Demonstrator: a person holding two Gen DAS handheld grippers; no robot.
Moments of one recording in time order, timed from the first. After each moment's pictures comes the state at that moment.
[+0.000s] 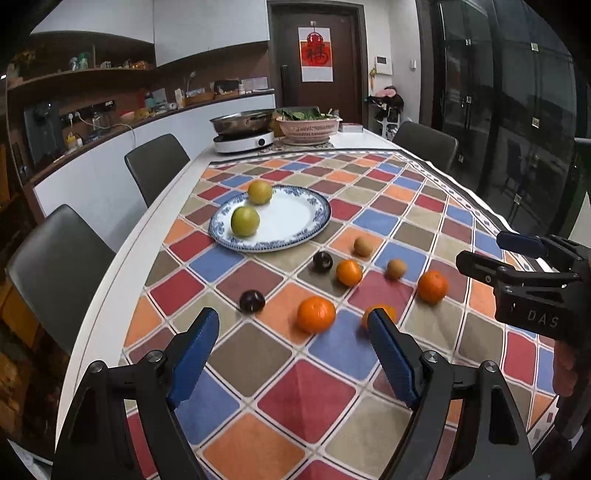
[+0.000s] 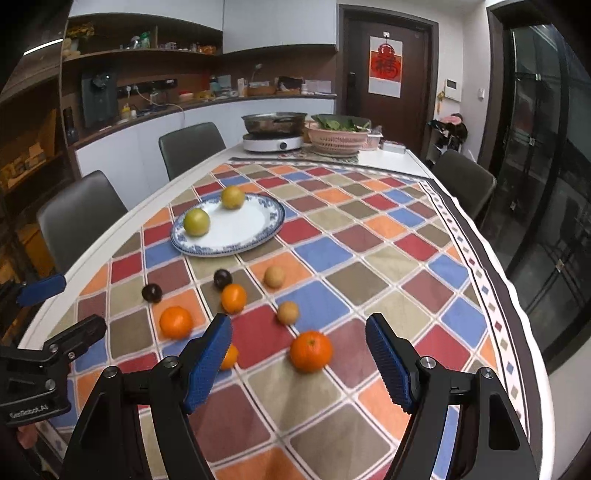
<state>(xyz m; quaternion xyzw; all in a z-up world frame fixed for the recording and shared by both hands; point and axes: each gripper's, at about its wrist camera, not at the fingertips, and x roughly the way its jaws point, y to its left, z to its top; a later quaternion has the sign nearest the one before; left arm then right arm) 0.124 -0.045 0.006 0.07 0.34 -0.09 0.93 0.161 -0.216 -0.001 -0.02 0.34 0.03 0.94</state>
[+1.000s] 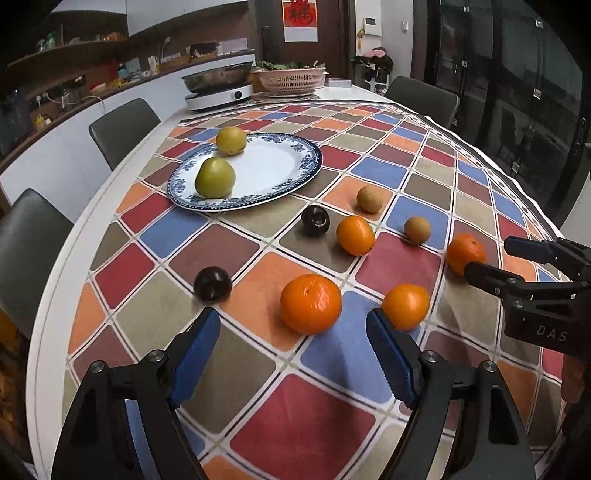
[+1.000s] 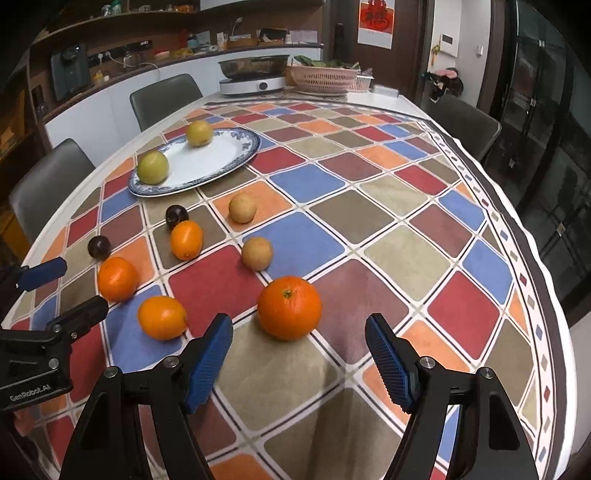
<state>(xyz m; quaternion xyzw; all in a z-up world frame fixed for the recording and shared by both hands) 0.192 -0.060 -0.058 0.08 0.42 -0.12 0.90 0.202 -0.228 -0.070 -0.01 0.43 0.01 0.90</state>
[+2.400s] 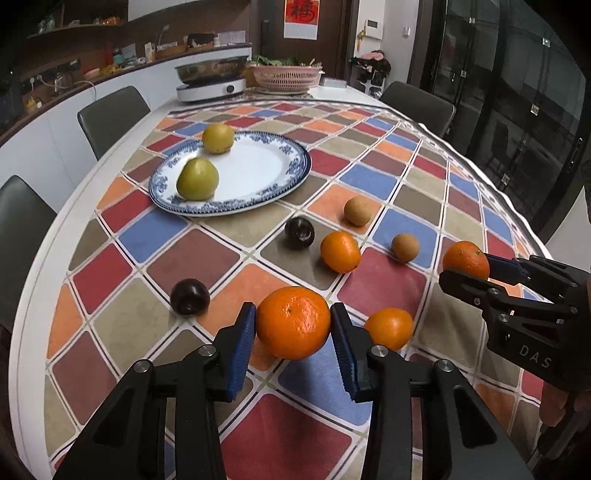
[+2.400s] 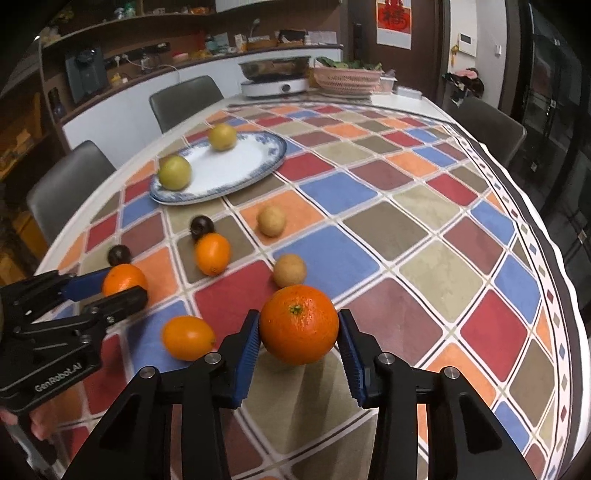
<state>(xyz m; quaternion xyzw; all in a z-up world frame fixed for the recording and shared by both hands) 0.203 -0.066 -0.050 0.04 0.42 -0.14 0.89 0.213 -0.216 -0.064 0.01 0.42 0.06 0.90</state>
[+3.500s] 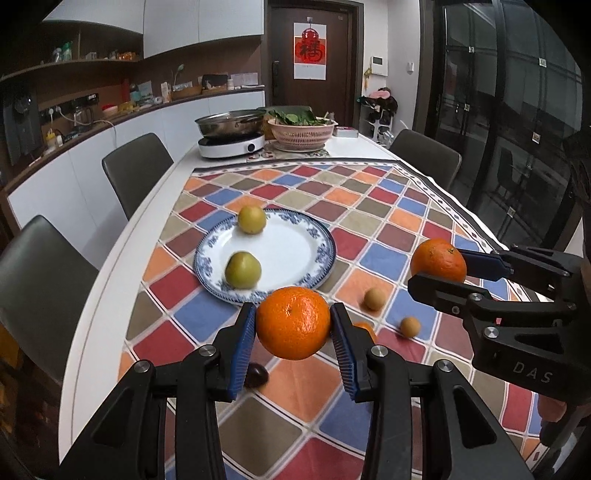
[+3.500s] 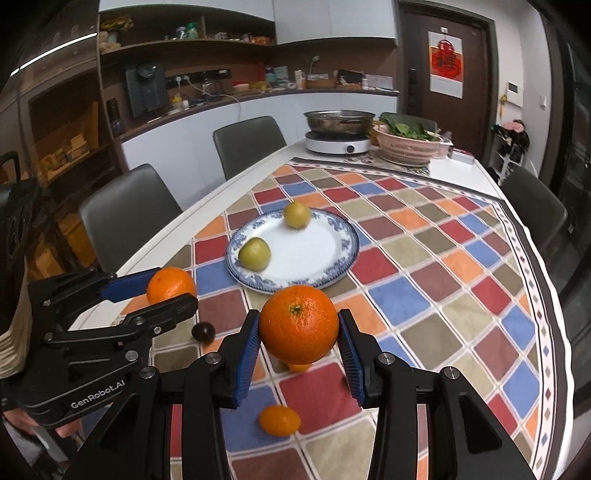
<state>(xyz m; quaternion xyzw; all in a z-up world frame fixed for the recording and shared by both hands) 0.221 -0.039 0.034 0.05 0.35 -0.12 0.93 0.241 -0.170 0.026 -0.02 0.35 0.16 0.92</state>
